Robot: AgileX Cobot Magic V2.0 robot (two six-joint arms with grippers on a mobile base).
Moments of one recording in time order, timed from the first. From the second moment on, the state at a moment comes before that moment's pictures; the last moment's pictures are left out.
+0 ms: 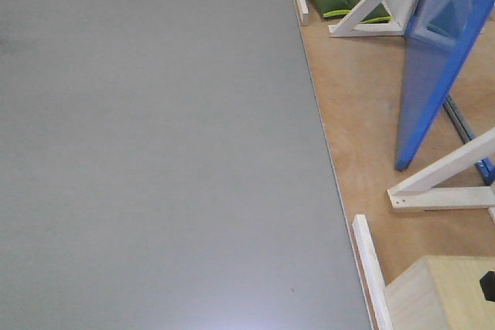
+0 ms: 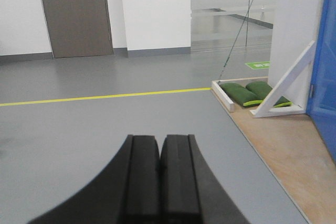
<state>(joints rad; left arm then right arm) -0.04 -0.01 0.03 0.07 0.10 -0.02 -0.10 -0.01 0.03 -0.08 0.21 0.14</state>
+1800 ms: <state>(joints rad) -0.04 -0.01 0.03 0.07 0.10 -0.02 -0.10 -0.01 0.03 -0.08 0.21 0.14</state>
